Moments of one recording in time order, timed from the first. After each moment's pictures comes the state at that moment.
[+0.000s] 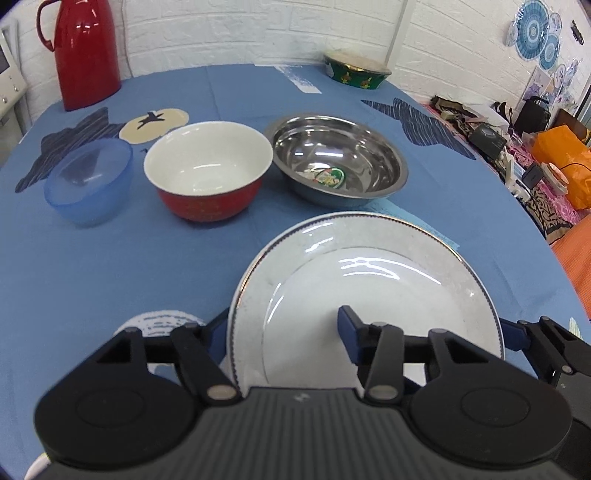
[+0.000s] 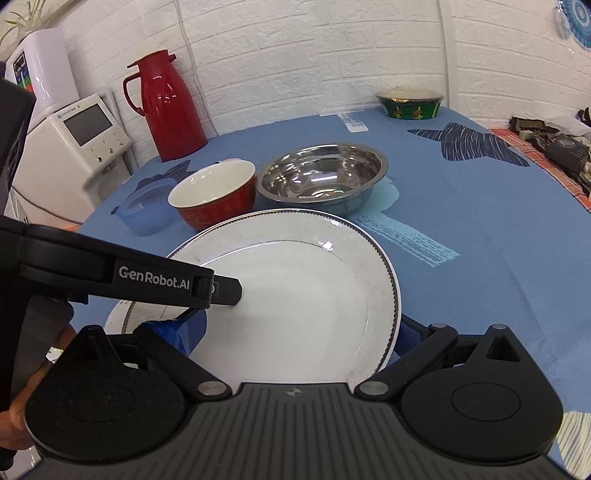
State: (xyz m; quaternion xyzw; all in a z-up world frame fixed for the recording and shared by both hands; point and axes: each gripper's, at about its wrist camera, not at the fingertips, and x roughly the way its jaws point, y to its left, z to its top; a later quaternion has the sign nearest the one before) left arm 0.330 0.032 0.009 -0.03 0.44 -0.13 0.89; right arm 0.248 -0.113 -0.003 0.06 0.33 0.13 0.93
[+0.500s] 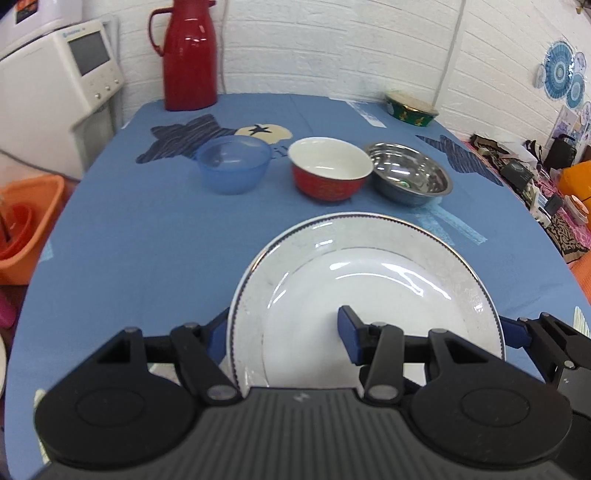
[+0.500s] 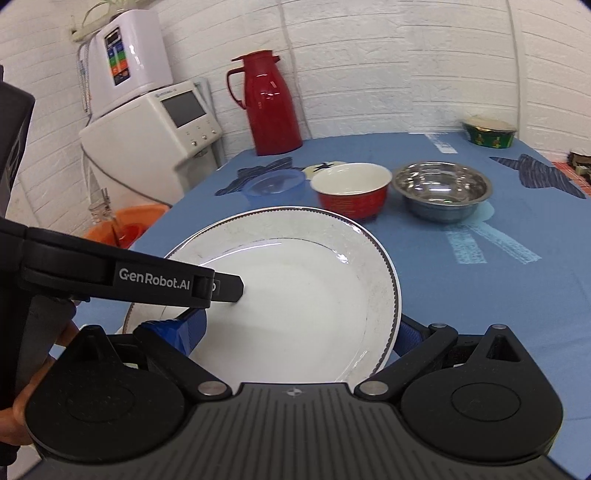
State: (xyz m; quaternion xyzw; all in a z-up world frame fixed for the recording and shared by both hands) left arm 0.213 0.129 0.040 -0.05 0.40 -0.04 0.91; right arm 0.173 -0.030 0.017 0.03 0.31 0.23 0.92
